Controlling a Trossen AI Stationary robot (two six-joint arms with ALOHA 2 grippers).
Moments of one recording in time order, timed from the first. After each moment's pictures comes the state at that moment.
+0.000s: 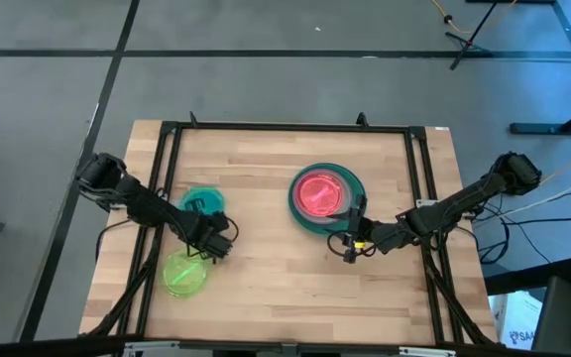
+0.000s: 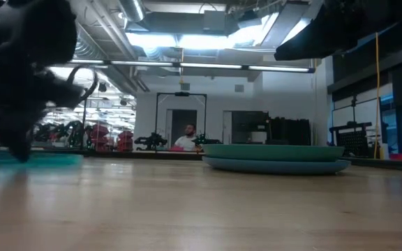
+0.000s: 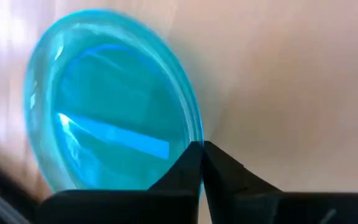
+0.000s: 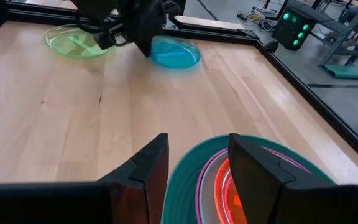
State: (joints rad) left arm -0.40 1.54 0.73 -0.93 -0.34 -0.81; right arm 0.46 1.23 0.61 0.15 0.66 0.12
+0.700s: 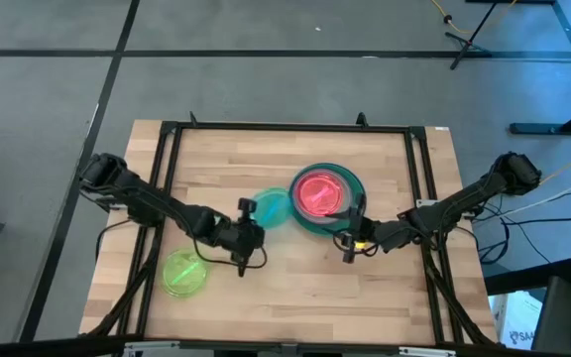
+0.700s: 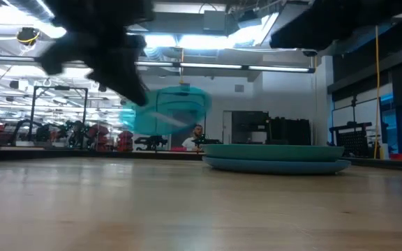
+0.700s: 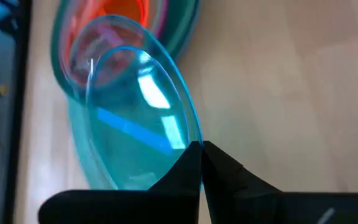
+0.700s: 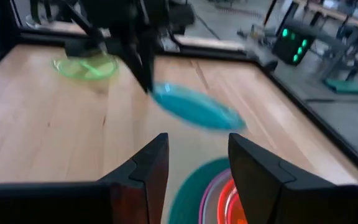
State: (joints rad) left arm -0.35 1.55 0.96 -0.44 -0.54 0.03; right arm 0.46 1.23 0.61 0.26 0.66 0.06
